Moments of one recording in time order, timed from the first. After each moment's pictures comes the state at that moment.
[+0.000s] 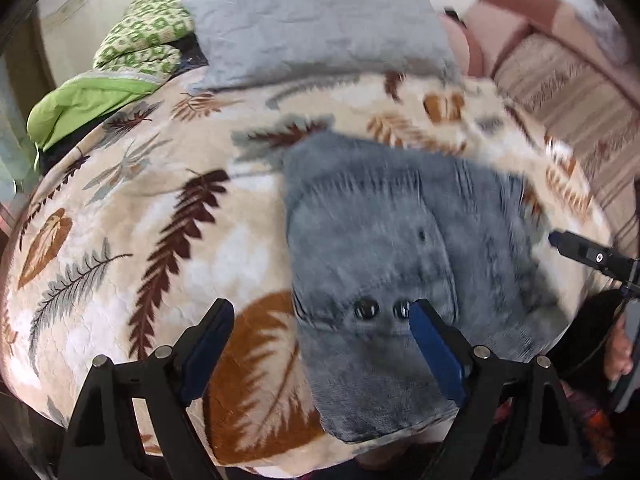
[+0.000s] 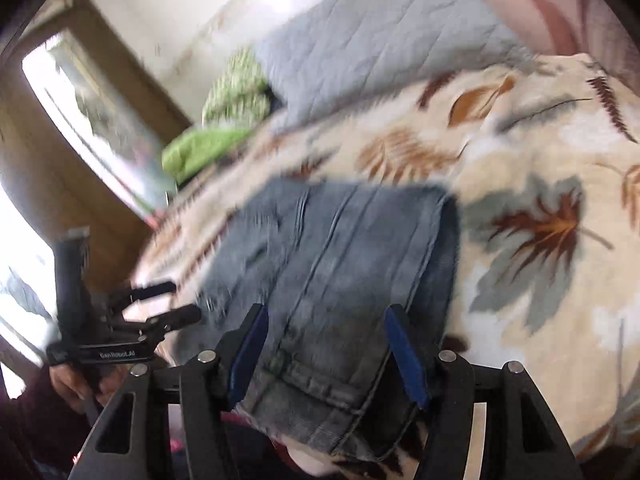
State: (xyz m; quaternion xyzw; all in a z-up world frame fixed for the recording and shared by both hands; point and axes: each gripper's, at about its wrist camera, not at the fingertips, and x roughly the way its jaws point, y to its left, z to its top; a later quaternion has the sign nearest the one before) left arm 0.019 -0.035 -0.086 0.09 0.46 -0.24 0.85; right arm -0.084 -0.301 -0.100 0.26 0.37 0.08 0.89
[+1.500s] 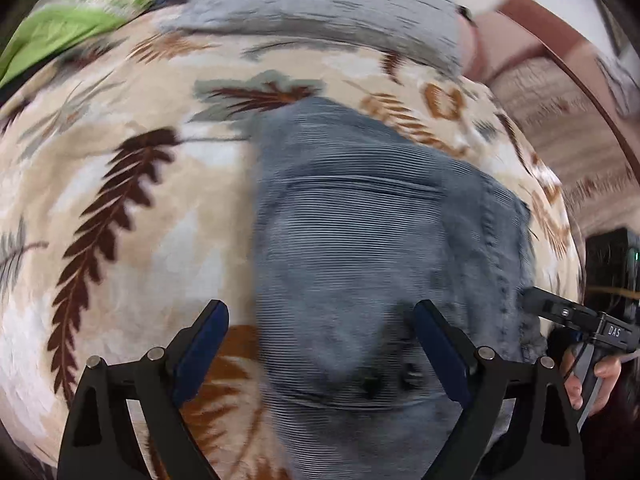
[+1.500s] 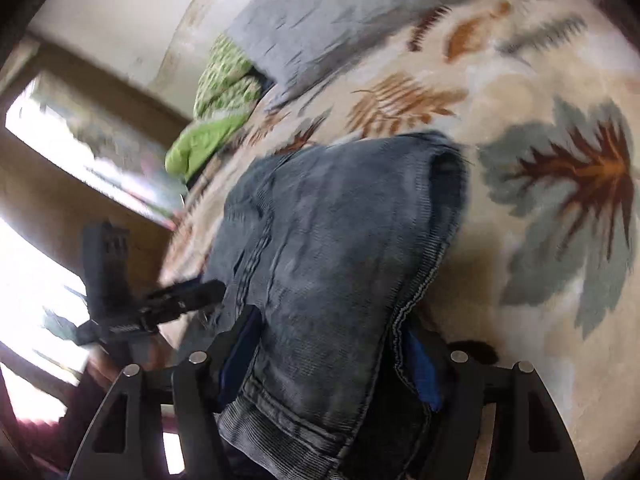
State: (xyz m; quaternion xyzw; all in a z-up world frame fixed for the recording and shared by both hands) left arm 0.073 -0.046 -0.130 0.01 0.53 -0.29 0.80; right arm -0.033 -0.323 -0.156 0.36 0.44 0.13 0.81
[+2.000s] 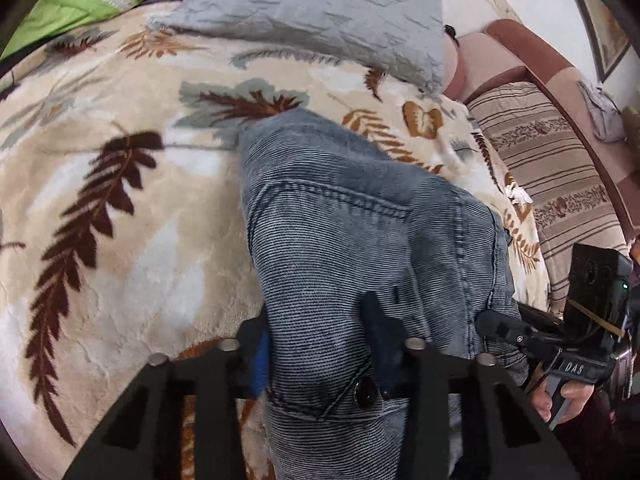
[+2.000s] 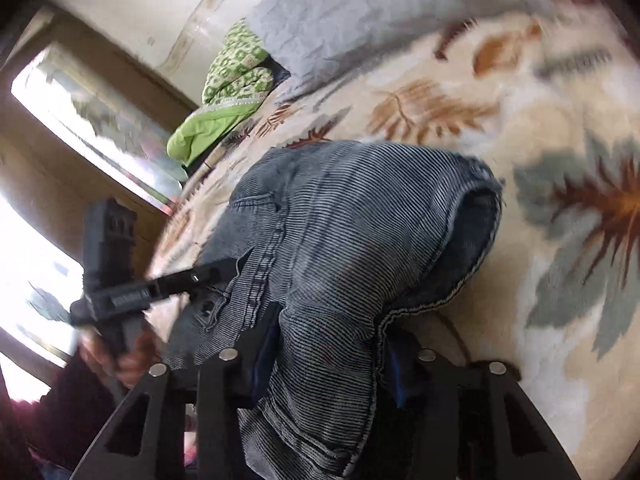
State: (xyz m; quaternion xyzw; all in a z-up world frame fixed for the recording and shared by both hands) left arm 0.075 -0.044 -0.118 -0.04 0.52 -0.33 0.78; right arm -0.023 -0.277 -0.127 0.23 0.43 0.14 0.86
